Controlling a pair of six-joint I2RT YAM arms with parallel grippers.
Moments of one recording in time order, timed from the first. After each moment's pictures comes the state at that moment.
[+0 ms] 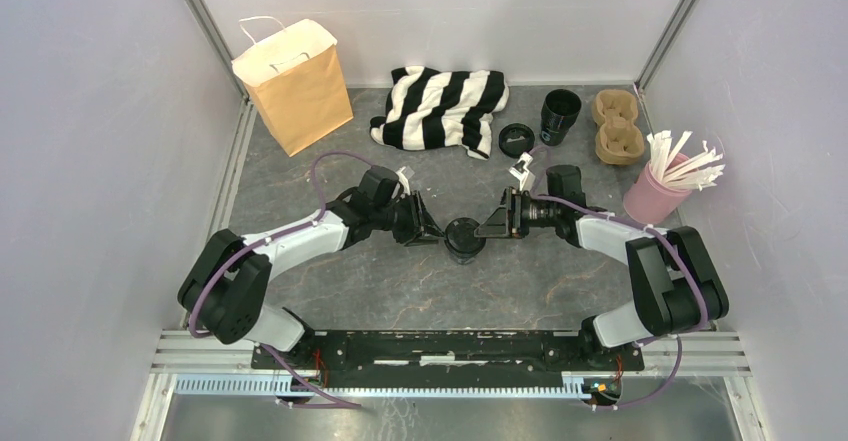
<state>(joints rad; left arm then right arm) -0.63 1.46 0.78 -0.07 0.45 -0.93 0.25 1.47 0.60 0.15 -0.97 0.52</state>
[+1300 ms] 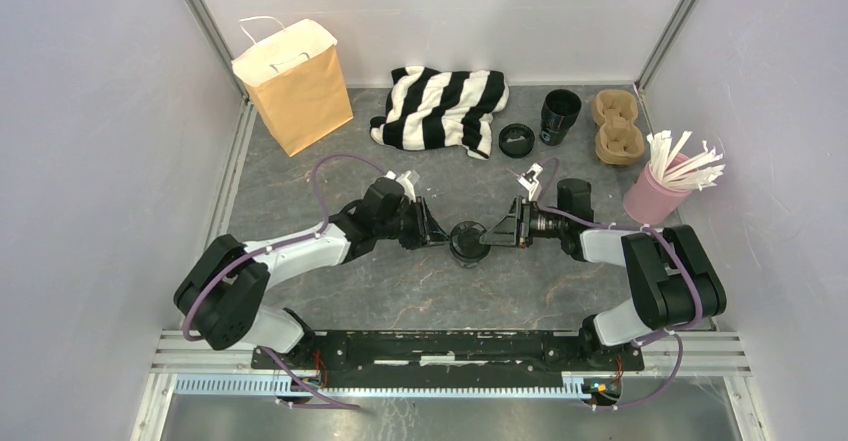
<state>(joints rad) -0.72 1.44 0.69 0.08 0.32 -0.90 0.19 1.51 0.43 0.45 -1.07 0.62</state>
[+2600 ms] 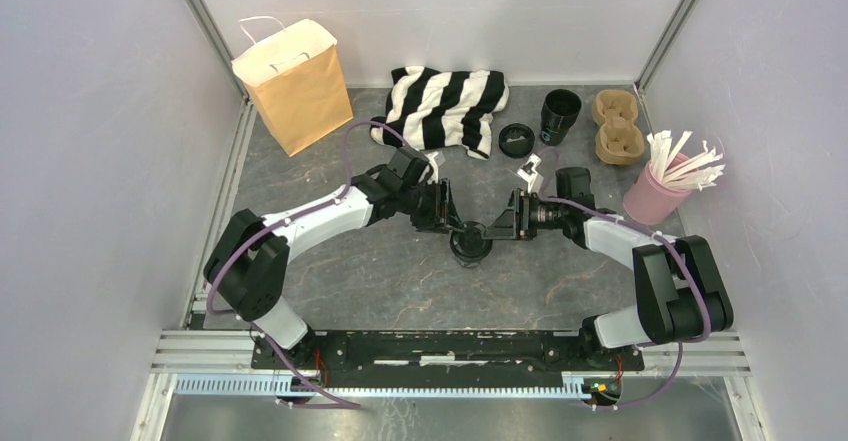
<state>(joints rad) -0.72 1.61 1.09 -0.31 0.39 -0.72 0.19 1.43 0.59 0.06 -0.99 0.44</state>
